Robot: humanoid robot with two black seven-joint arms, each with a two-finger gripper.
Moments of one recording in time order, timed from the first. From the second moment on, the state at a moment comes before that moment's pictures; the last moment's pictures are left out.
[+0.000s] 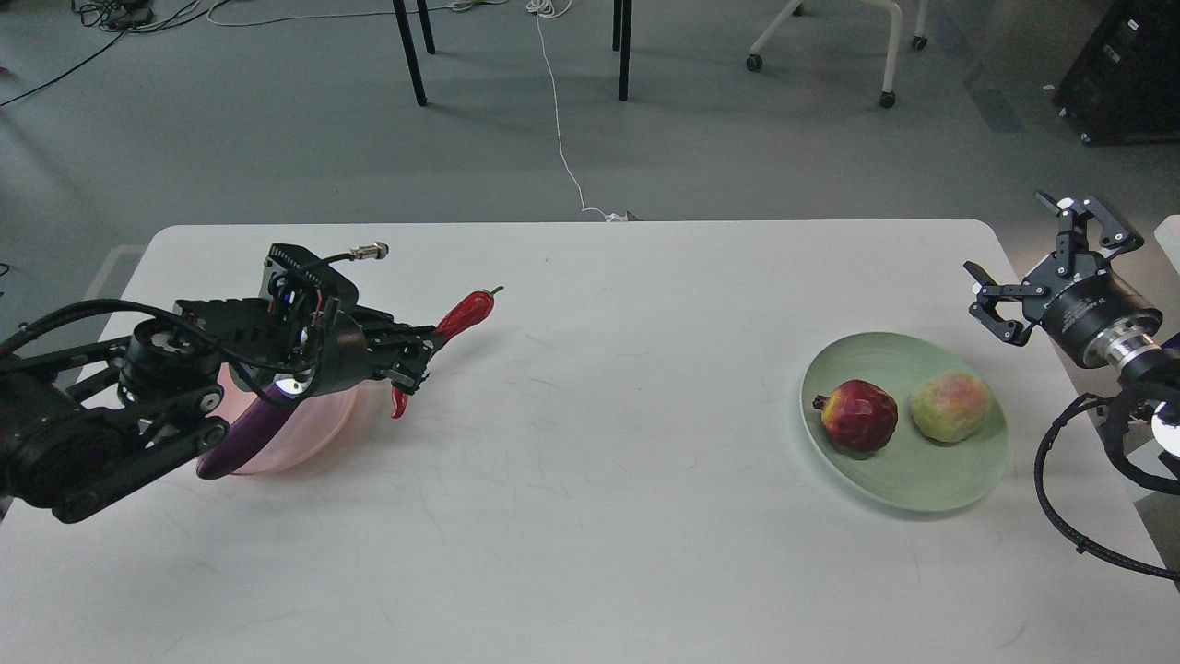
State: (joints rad) left arm -0.81 0.74 -0.37 -1.30 1.92 -0.26 -0.17; right arm 0.61 -0.65 0.60 0.70 0.17 0.49 0.21
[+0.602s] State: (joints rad) left arm -0.71 0.99 -0.31 -1.13 1.83 -0.18 -0.26; right arm 0.59 -0.66 0.60 0.70 0.17 0.49 0.22
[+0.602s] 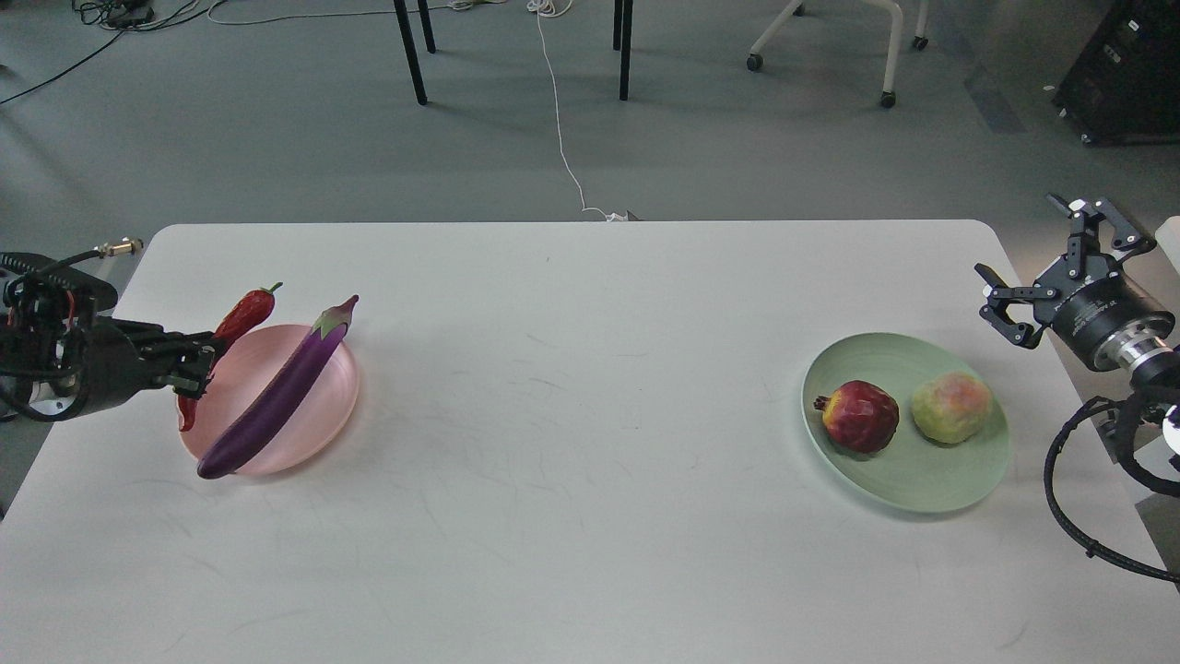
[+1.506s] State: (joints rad) left arm -0.78 0.85 -0.48 -1.08 1.01 -0.13 -0.26; right arm 0.66 -0.63 0.64 0.59 0.17 0.49 0.22
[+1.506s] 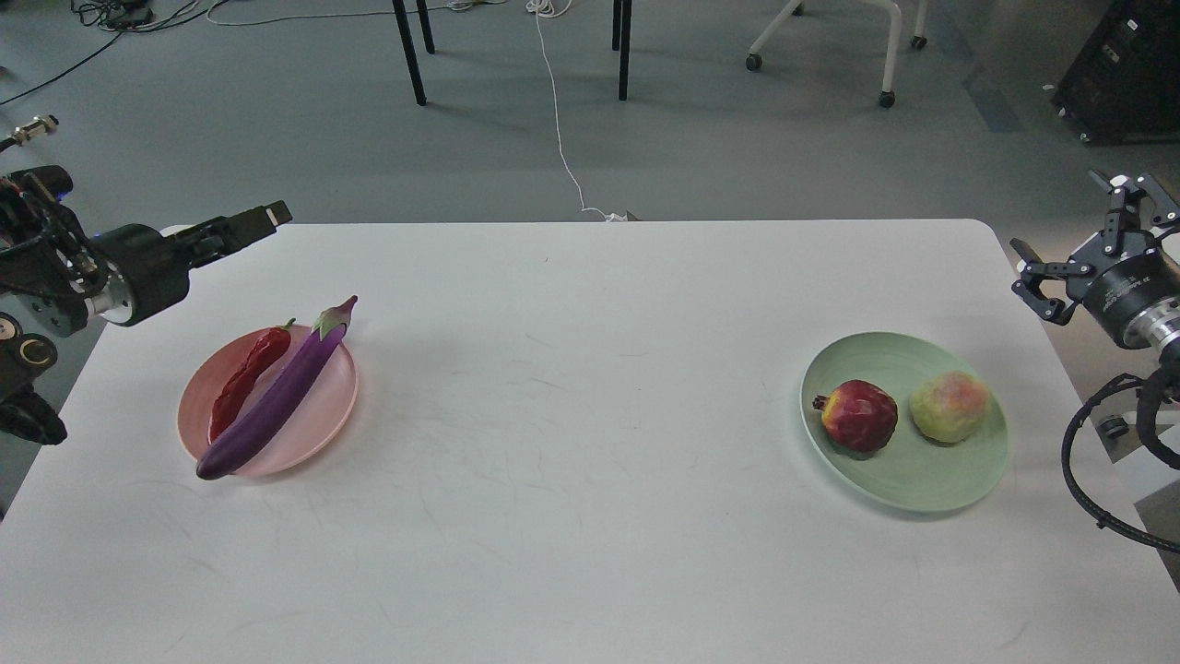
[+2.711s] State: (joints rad) left arm -0.78 0.36 -0.82 -0.68 -0.13 -0.30 -0.26; right arm 0.81 -0.31 0.91 0.45 0.26 0.49 0.11
